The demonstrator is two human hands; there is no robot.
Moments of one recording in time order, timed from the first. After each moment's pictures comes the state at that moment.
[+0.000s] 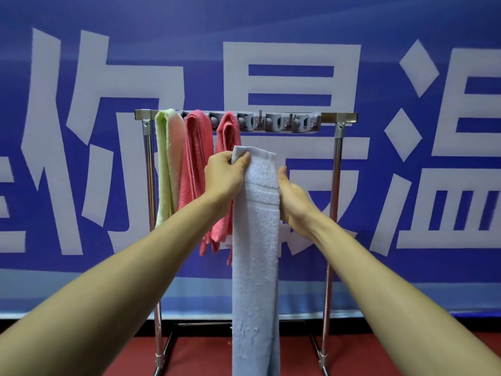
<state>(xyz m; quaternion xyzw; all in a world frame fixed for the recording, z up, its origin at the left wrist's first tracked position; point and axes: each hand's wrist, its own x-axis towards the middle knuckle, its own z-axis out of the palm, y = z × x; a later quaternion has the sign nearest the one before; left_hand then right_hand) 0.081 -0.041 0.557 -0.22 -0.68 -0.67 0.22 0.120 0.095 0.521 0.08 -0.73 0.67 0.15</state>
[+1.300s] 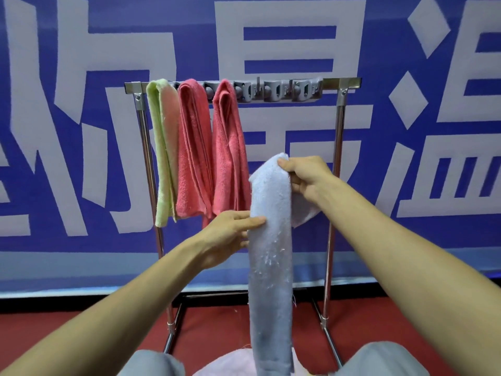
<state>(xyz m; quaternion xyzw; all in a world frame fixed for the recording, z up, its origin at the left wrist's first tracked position) 0.105 -0.069 0.441 -0.28 -0.66 -0.66 -0.21 0.123 0.109 0.523 -0.11 -0.65 0.72 0.22</state>
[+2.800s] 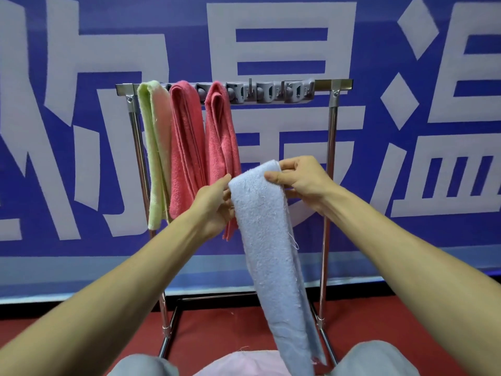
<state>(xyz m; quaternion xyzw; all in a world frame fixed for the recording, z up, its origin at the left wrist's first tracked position) 0.100 -0.055 0.490 -0.11 -0.55 -0.82 -0.13 0.152 0.114 0.518 0.06 -0.78 0.59 0.20</state>
